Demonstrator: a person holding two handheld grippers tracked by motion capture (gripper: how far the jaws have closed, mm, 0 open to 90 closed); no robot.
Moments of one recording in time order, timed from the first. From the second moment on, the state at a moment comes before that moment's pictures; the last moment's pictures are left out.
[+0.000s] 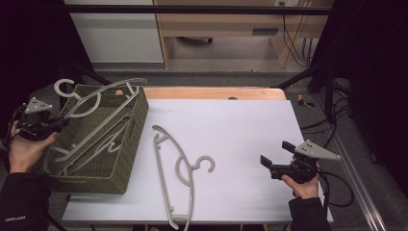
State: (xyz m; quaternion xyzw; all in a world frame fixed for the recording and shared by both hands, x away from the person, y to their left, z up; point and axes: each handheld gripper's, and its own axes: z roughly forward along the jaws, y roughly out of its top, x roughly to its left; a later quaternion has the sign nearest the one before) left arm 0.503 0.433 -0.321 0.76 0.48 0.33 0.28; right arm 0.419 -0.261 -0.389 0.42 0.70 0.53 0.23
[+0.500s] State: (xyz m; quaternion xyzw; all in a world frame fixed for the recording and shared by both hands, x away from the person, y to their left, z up) left arm 0.498 0.452 -0.325 0.76 0.48 0.35 0.27; right arm 0.420 -0.260 -0.391 0.43 0.70 0.52 0.23
